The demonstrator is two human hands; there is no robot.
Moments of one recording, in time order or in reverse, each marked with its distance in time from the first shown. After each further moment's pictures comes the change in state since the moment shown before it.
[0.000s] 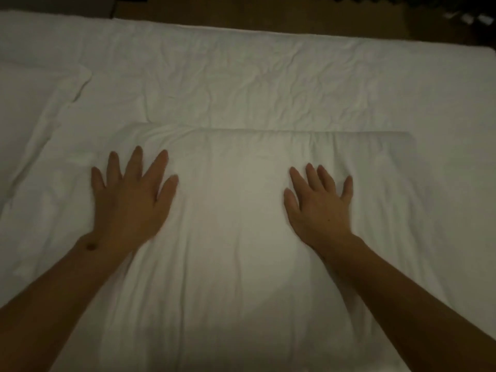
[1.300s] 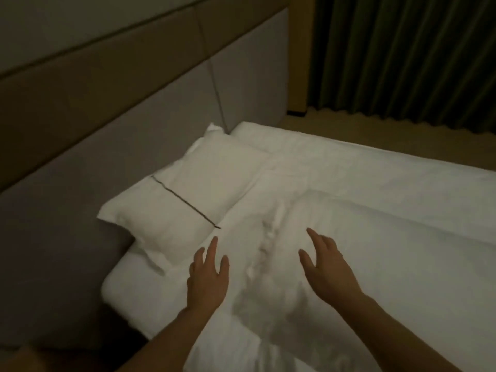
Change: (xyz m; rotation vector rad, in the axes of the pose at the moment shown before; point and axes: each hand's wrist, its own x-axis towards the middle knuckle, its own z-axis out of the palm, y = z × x) left_hand -0.303 -0.173 -0.114 -0.630 0.214 -0.576; right_hand -0.211 -0.248 -0.151 0.551 -0.171 -0.382
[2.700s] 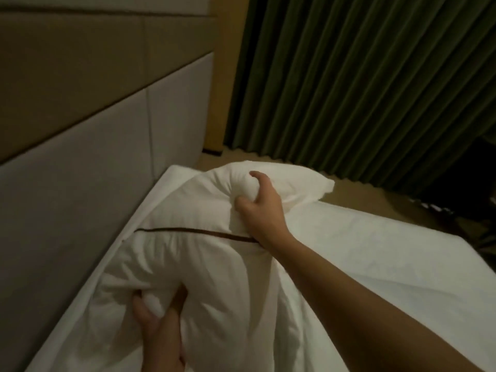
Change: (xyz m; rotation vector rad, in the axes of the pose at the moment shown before) left_hand 0.306 -0.003 -0.088 -1.015 -0.038 -0.361; right_hand 0.309 -0.307 0.038 0.242 0.516 0.006
